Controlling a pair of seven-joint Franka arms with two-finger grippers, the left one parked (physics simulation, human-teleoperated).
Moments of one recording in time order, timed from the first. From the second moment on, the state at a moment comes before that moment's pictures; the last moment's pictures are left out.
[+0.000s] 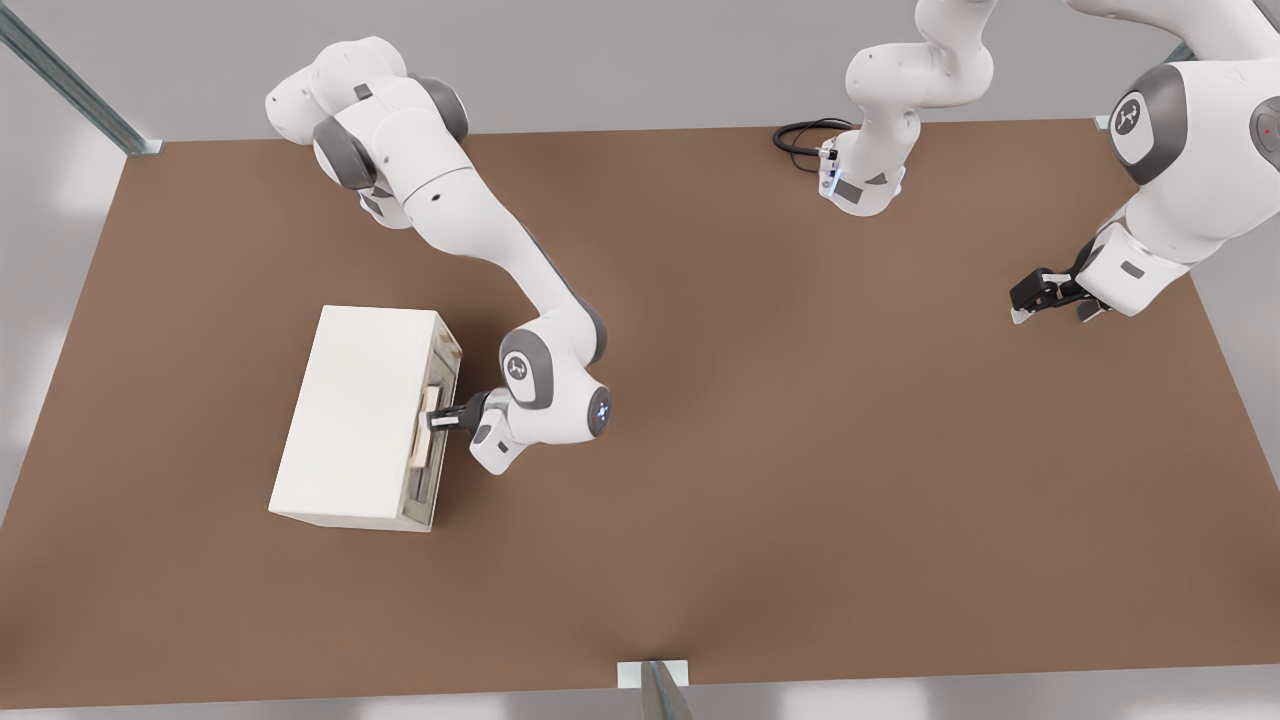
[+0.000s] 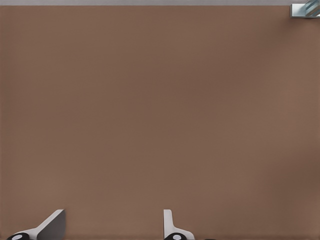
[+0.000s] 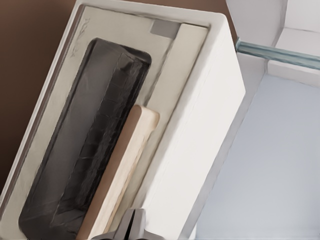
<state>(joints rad) 0.68 0.86 -0.13 -1.14 -0.67 1.23 0.31</state>
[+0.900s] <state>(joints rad) 0.71 0.88 -0.13 -1.19 -0.74 1.23 0.41</state>
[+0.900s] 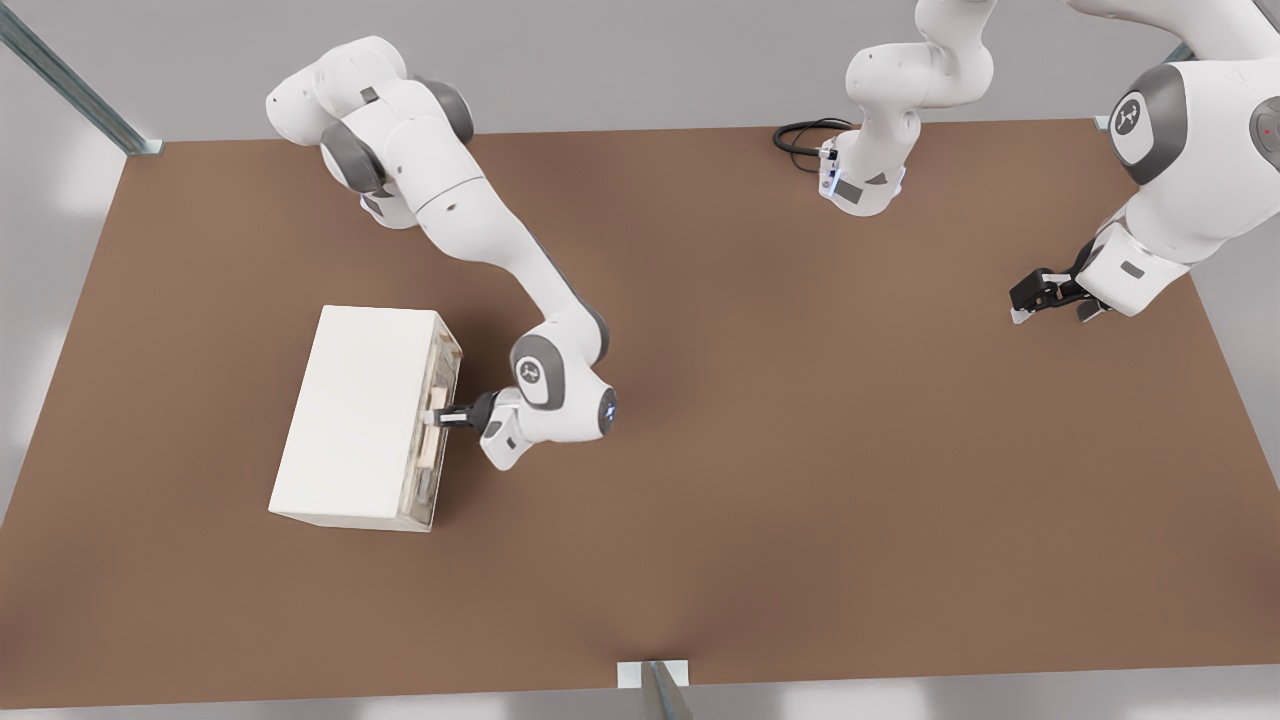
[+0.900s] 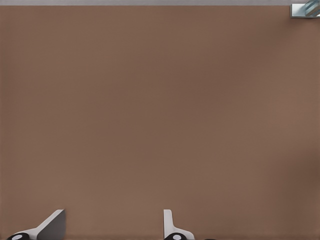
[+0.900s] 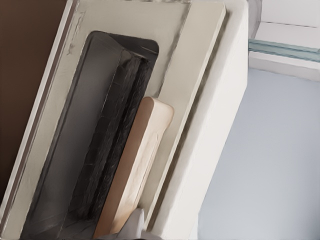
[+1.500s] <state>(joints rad) 0.20 0.41 0.01 -1.12 0.03 1.27 0.24</state>
